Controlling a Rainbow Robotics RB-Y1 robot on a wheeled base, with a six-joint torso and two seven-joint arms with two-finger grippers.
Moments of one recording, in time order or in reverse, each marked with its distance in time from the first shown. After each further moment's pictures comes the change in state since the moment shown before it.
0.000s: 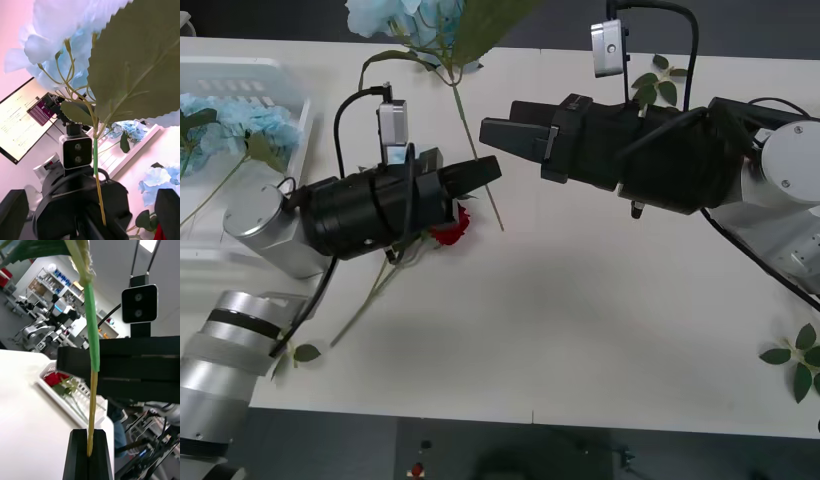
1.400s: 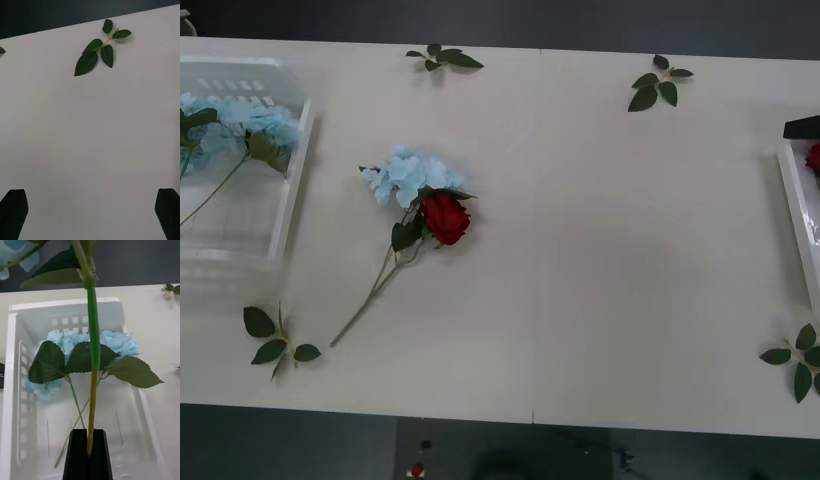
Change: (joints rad) right arm 0.001 -0.680 -0.022 0.503 0.020 0.194 -0.343; left arm 0.155 0.576 0.710 -0.007 -0.848 0.077 0.496
